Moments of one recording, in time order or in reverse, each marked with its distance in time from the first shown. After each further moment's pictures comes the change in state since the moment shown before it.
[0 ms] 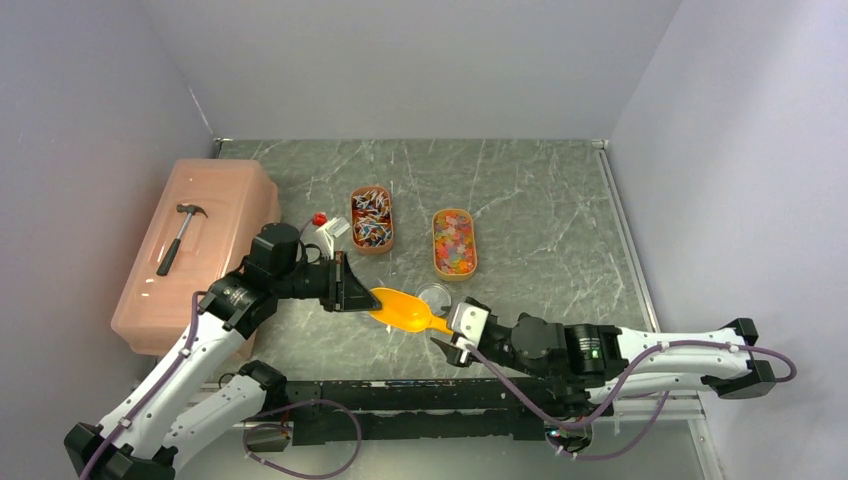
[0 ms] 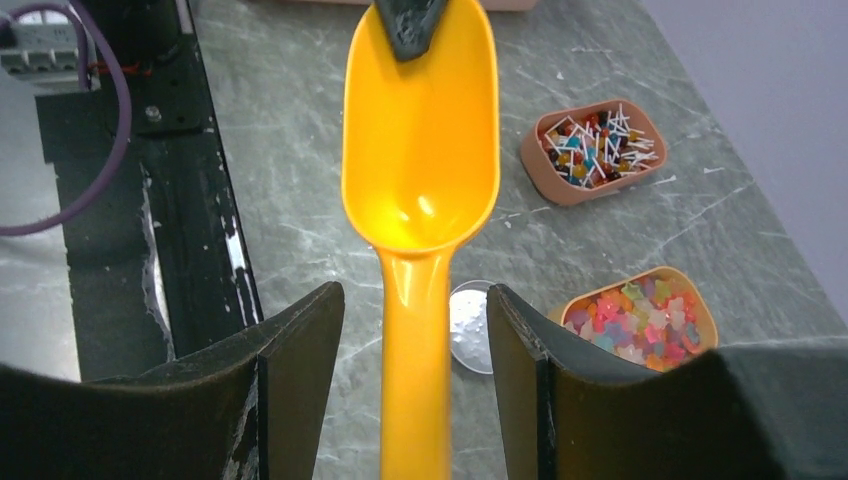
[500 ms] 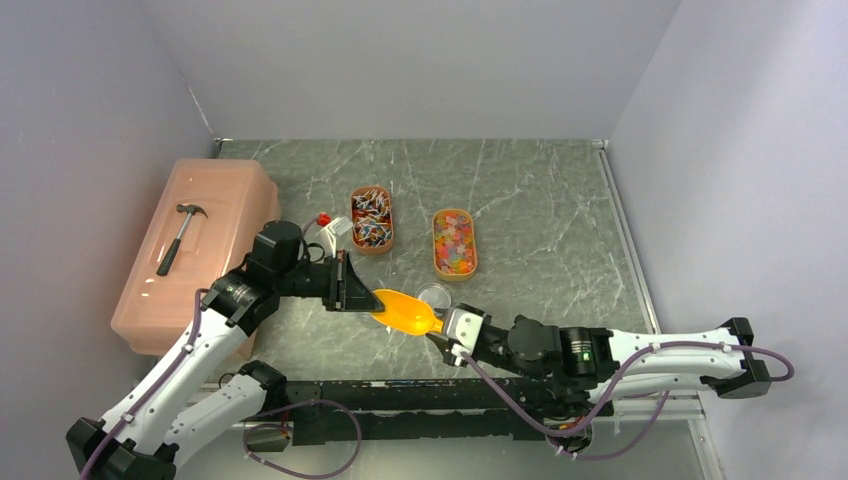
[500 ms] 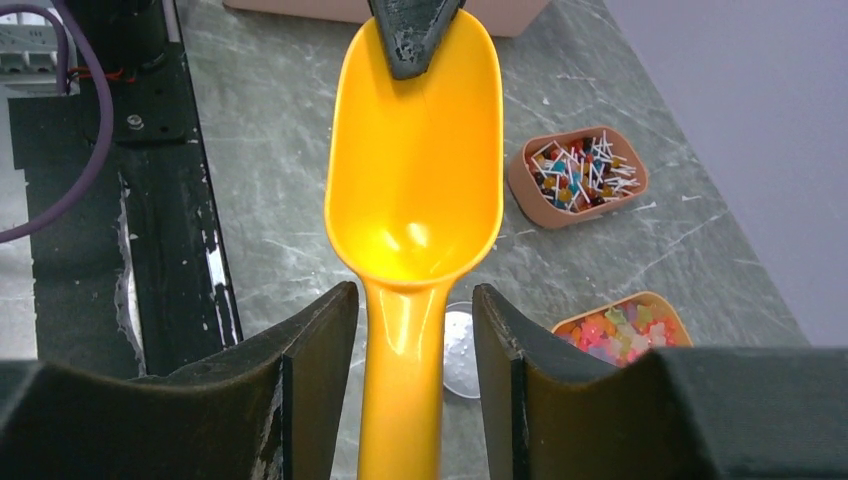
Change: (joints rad) left arm 0.000 0.018 0.004 0.017 0.069 -0.059; right arm 0.000 0.010 -0.066 0.114 -0.006 -0.082
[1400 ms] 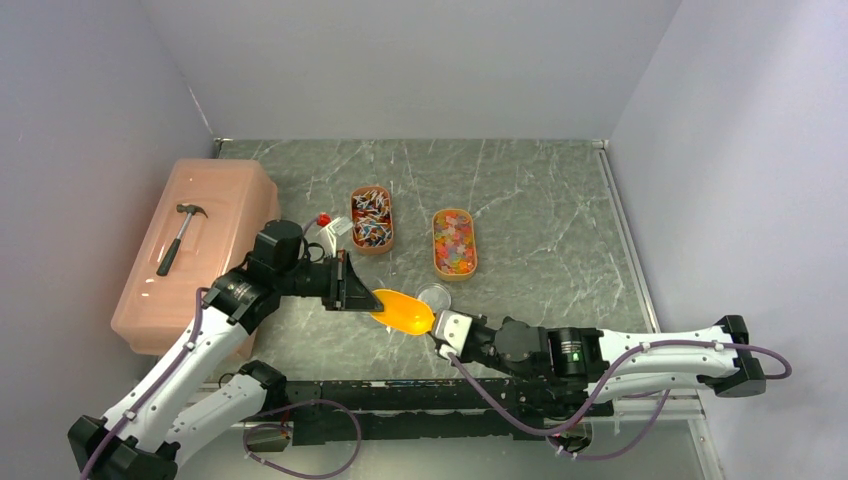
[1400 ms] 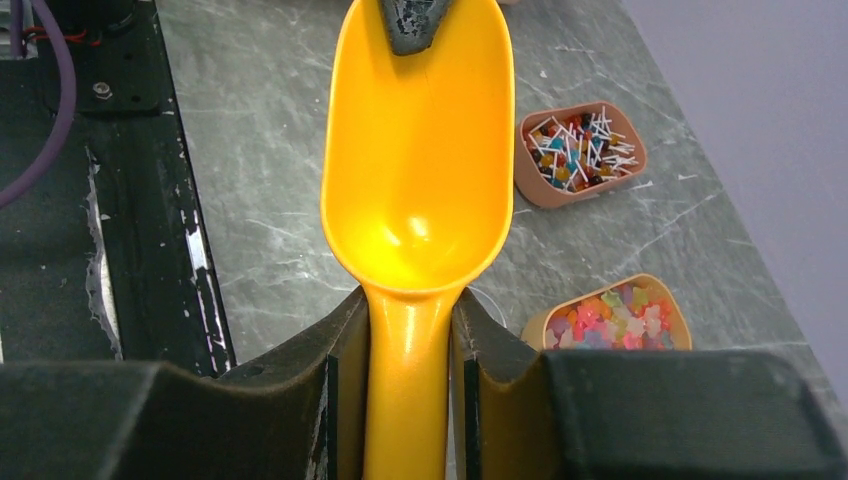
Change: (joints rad) left arm 0.006 0.015 0.000 -0.011 0.004 0.001; right arm -0.002 0.066 0.000 0.009 0.026 -0.006
